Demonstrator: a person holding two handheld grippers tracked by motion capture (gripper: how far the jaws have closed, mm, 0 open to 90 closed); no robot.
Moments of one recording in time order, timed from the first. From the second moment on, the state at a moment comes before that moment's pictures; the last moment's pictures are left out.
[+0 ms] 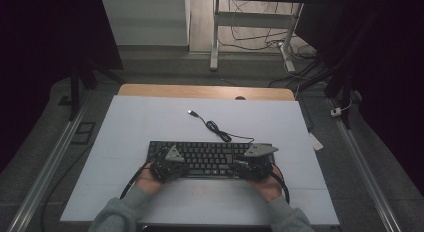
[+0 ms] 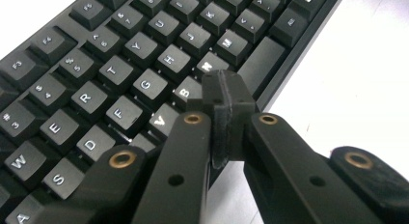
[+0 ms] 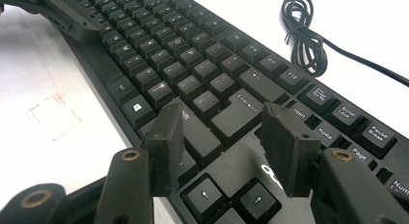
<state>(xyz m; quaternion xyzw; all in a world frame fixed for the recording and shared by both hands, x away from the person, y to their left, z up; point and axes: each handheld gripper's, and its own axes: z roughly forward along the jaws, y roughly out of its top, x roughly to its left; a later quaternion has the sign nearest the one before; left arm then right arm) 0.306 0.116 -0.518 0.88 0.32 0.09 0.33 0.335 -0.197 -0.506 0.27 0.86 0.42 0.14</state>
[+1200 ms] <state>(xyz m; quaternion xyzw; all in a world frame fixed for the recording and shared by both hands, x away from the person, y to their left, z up) 0.305 0.179 -0.492 0.82 0.40 0.14 0.39 0.336 -0.196 -0.507 0.27 0.86 0.41 0.14</state>
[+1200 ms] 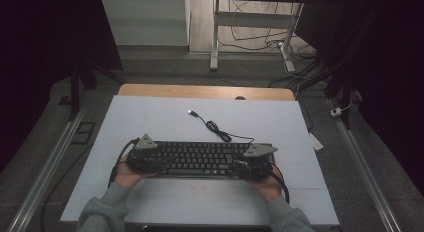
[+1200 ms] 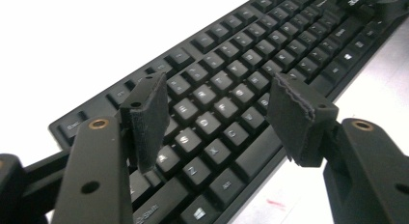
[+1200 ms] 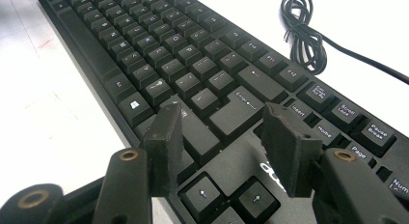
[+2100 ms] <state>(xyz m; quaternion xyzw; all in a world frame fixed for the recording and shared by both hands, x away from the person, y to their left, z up) 0.312 0.197 -0.502 0.80 0.44 0.15 0.37 0.336 -0.193 -0.511 0.27 0.86 0.41 0.14</state>
